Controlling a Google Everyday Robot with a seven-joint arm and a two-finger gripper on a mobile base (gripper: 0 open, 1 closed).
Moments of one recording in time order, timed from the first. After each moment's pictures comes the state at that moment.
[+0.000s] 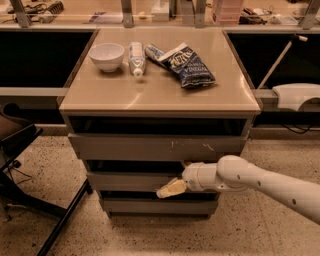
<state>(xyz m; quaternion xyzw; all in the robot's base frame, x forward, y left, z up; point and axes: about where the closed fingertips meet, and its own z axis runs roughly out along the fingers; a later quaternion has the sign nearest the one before) 0.568 -0.046 0.523 -0.37 0.81 0.28 0.36</state>
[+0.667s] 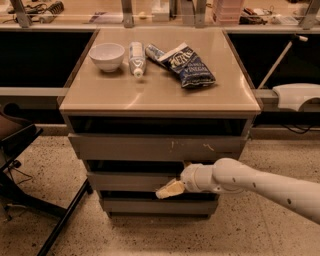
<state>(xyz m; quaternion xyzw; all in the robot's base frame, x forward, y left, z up) 0.571 -0.048 0.507 -0.37 0.82 0.25 0.36</state>
